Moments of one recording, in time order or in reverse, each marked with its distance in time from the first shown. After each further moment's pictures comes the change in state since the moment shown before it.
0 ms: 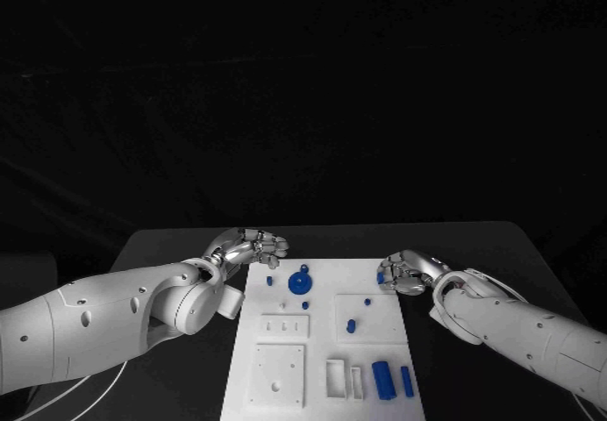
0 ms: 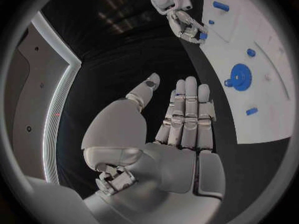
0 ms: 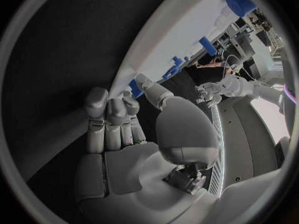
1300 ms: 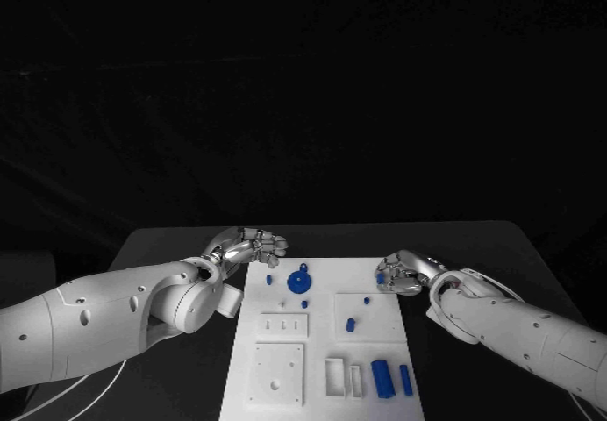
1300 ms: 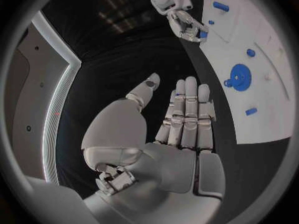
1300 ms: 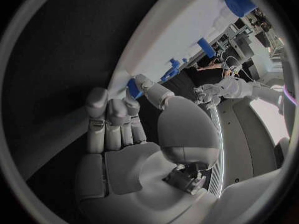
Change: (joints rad) left arm 0.000 -0.001 0.000 -0.001 0.000 0.003 -0.005; left_hand 0.000 0.000 0.000 0.000 0.000 -0.004 0.004 -0.004 0.000 0.000 0.000 0.000 0.001 0.000 0.000 0.000 0.000 -0.001 0.000 0.000 0.000 0.000; right arm -0.002 0.003 -0.001 0.014 -0.015 0.000 -0.009; right_hand -0.007 0.033 0.105 0.018 -0.004 0.090 -0.037 0.057 0.024 0.003 -0.018 0.000 0.001 -0.002 -0.016 -0.002 0.011 0.004 0.005 0.001 0.012 0.000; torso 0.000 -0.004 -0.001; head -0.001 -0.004
